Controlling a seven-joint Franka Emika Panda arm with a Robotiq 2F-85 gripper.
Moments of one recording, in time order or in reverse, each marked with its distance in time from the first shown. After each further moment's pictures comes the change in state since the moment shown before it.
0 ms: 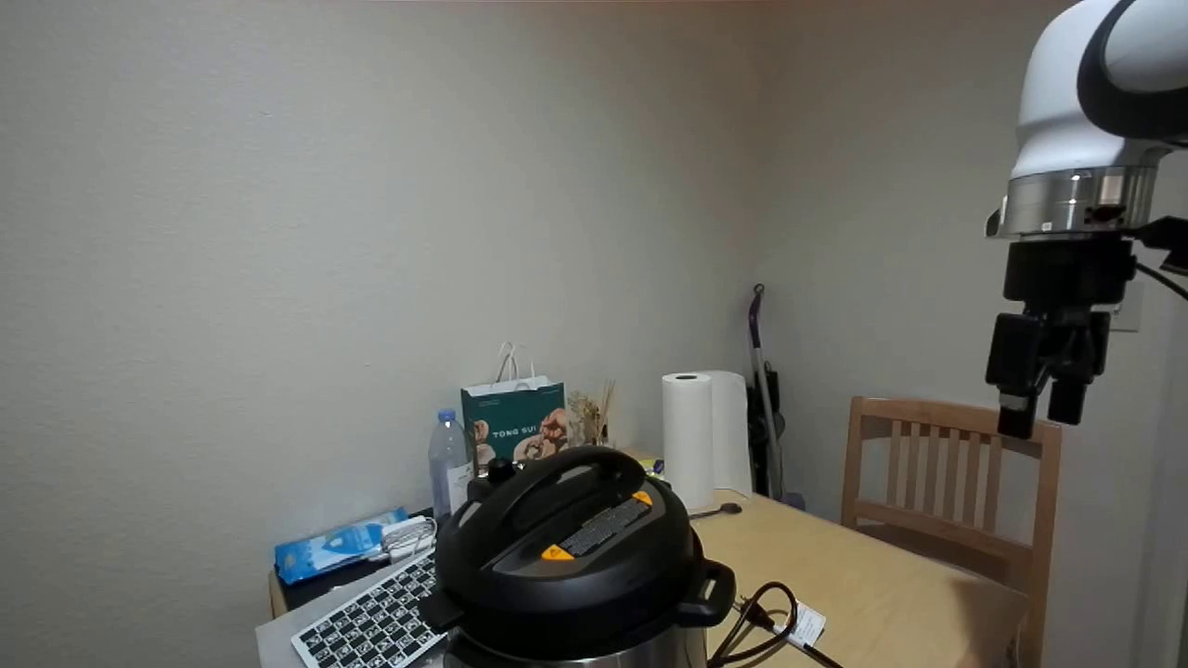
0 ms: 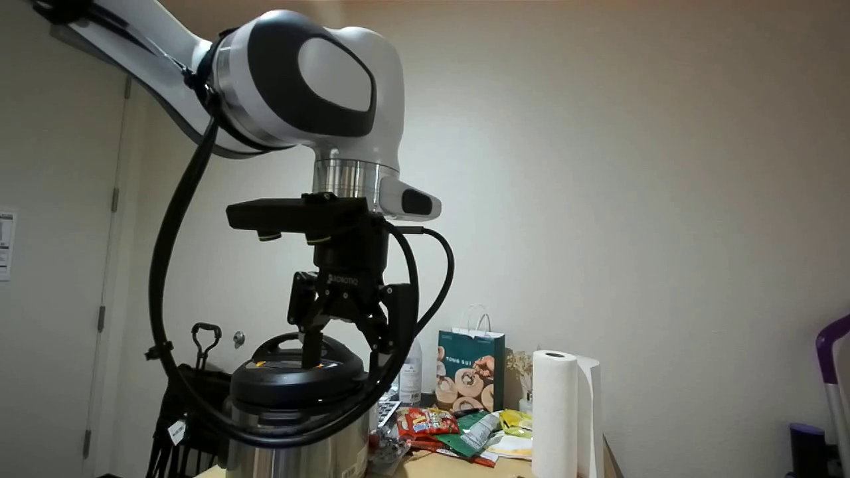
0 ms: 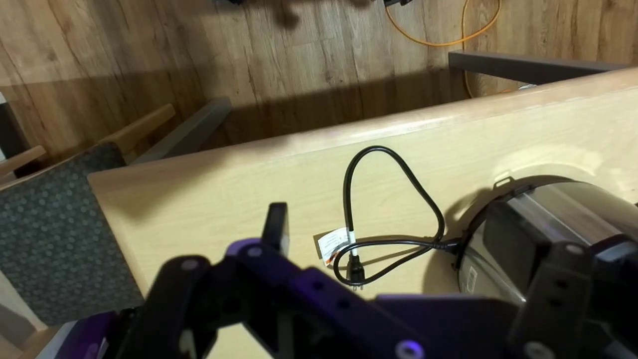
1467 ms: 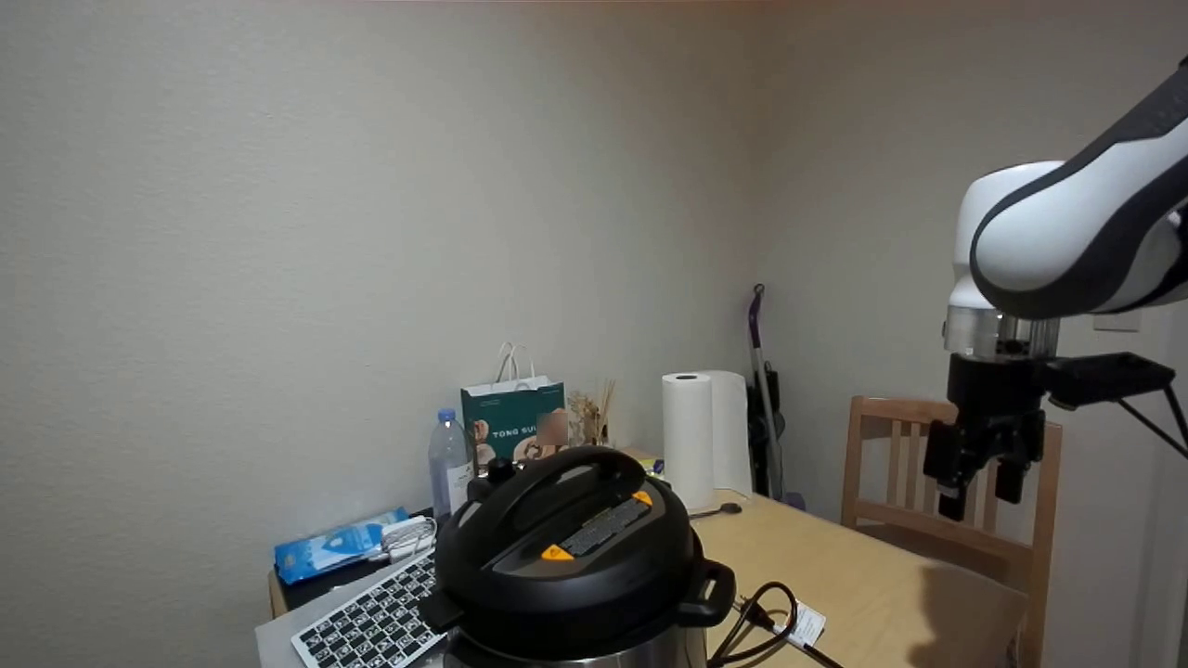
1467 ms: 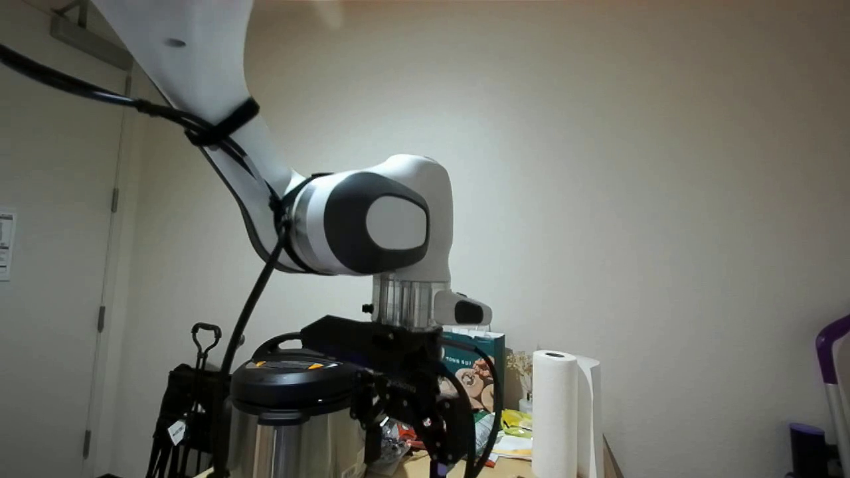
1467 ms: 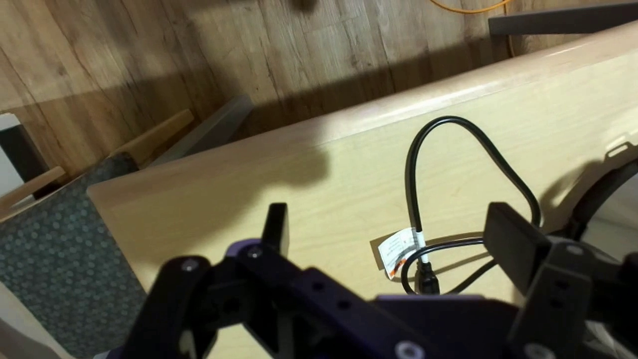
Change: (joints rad) arm -0.053 0.434 -0.035 -0.024 -0.011 0.448 0.007
